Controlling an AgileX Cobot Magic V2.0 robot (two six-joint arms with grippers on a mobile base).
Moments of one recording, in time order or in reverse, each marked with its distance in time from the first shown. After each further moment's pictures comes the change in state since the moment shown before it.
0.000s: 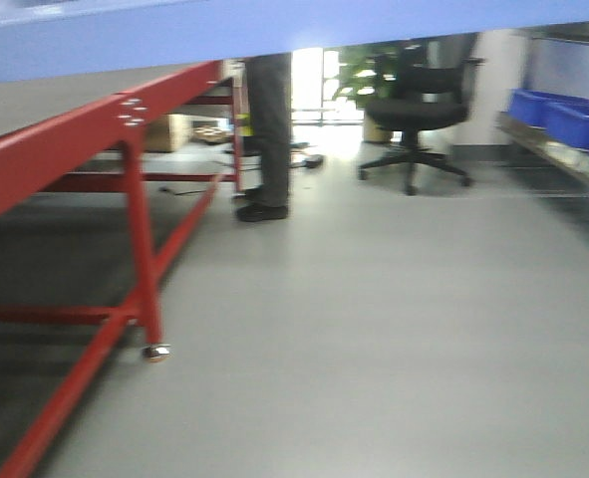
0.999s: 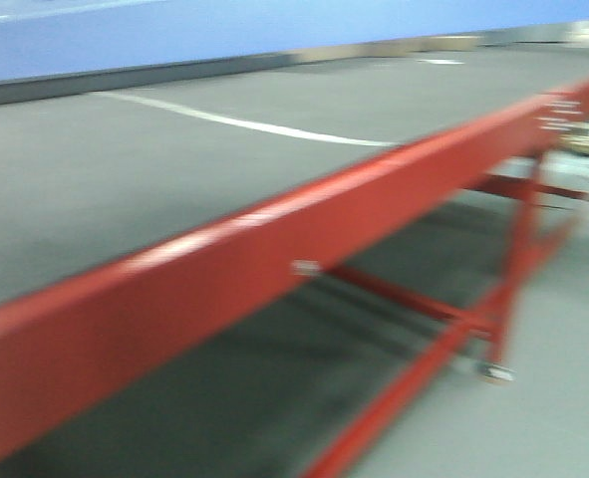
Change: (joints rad) left arm 0.000 -0.001 0.000 0.004 0.000 0.000; right arm 0.000 0.000 0.000 0.005 0.000 0.000
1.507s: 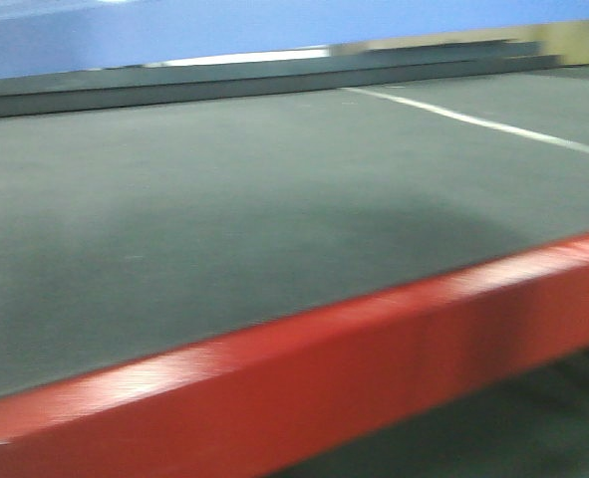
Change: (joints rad) left arm 0.000 0.000 0.000 0.002 0.000 0.000; right arm 0.000 0.000 0.000 0.002 0.000 0.000
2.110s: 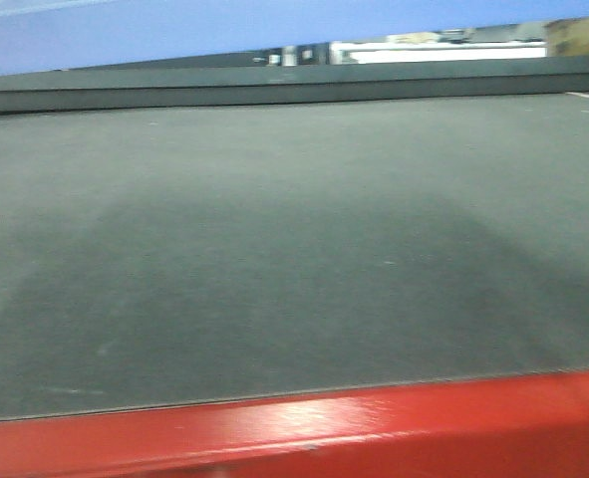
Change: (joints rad) left arm 0.000 0.000 -0.001 0.029 -0.002 0.000; right arm 0.000 0.000 0.000 0.014 0.000 0.000
